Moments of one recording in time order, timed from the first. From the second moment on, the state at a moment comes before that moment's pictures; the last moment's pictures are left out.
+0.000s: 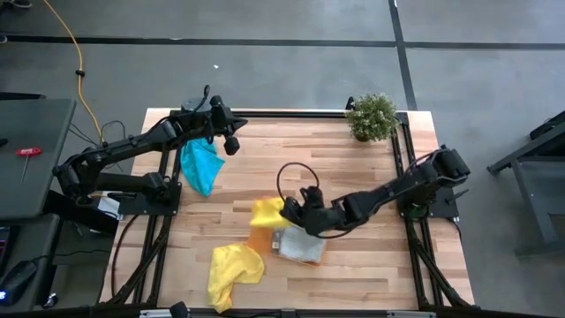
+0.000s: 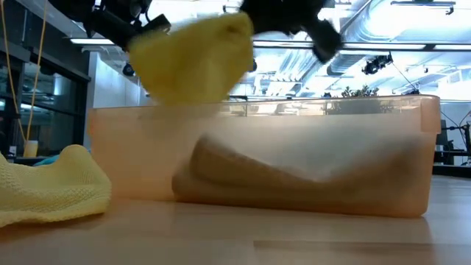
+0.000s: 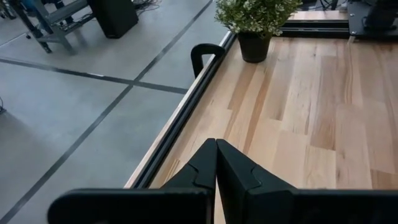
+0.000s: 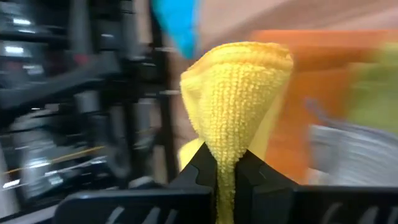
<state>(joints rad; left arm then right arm) 0.74 1.09 0.75 -0.08 0.10 0.26 0.37 1.71 1.22 -0.12 0.52 1.87</state>
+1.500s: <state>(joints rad) 0.74 1.09 0.75 -0.08 0.08 0.21 0.41 1.63 1.20 -0.84 0.37 2.20</state>
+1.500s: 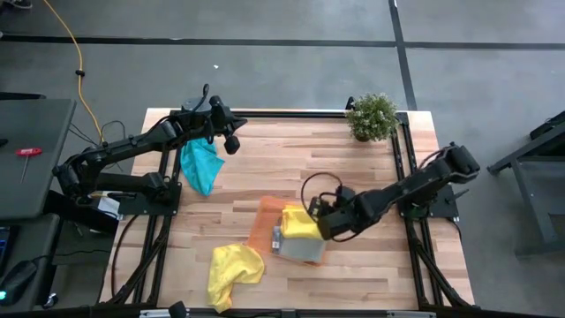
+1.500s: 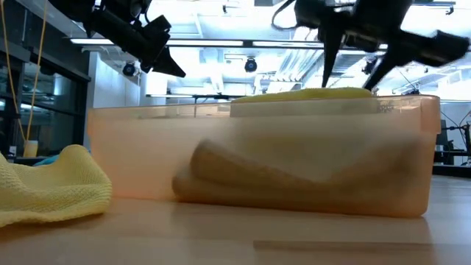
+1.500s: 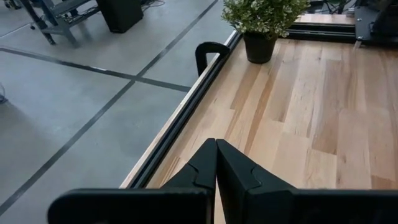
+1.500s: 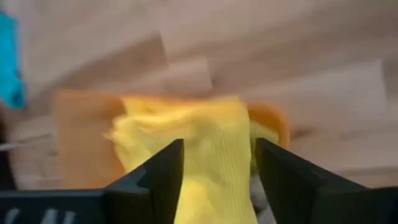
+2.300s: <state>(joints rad) 0.74 1.09 0.75 -0.09 0.08 0.21 0.18 1.72 1.25 -0.51 -0.29 0.42</state>
